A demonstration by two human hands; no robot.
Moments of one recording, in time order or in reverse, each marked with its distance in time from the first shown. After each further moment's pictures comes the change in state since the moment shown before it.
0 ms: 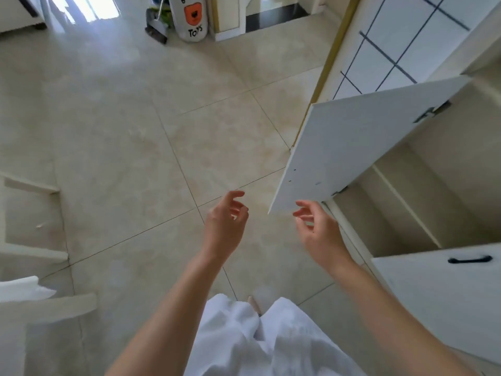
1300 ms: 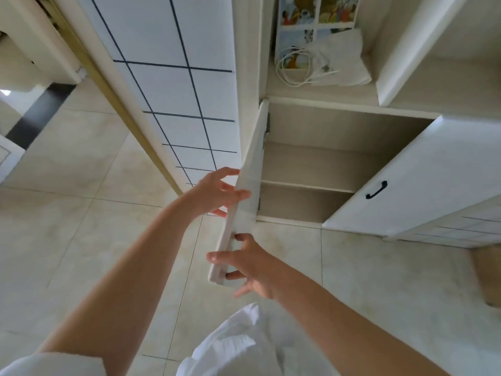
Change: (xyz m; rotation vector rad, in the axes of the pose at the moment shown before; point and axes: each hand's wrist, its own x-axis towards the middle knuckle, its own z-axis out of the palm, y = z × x) left_hand 0.283 0.270 0.224 0.365 -1.265 0.303; right_hand 0.203 -0.024 -0.092 1.036 0.145 0.796
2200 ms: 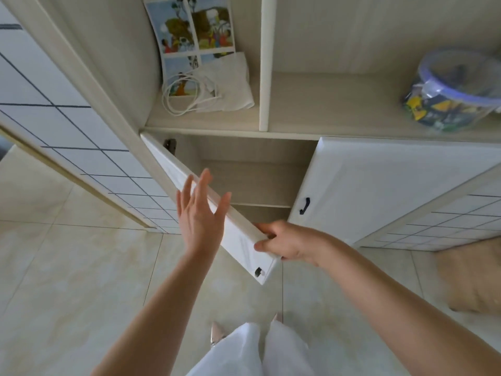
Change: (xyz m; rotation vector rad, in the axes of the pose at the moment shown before) left_hand 0.078 0.107 0.248 0.361 0.840 0.414; right_hand -0.084 -0.013 -0.330 -0.611 0.063 -0.133
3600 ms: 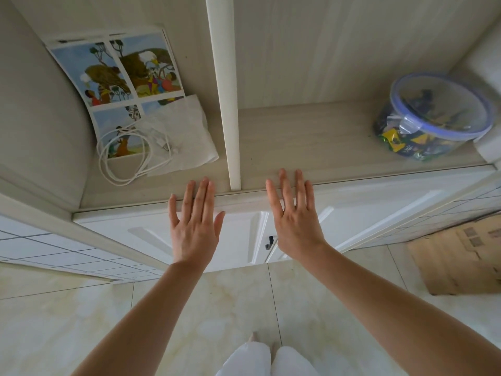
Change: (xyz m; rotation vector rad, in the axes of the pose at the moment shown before) left_hand 0.135 -0.011 0.100 0.491 -0.065 0.508; right_hand 0.114 0.027 -0.118 -1.032 1.049 -0.109
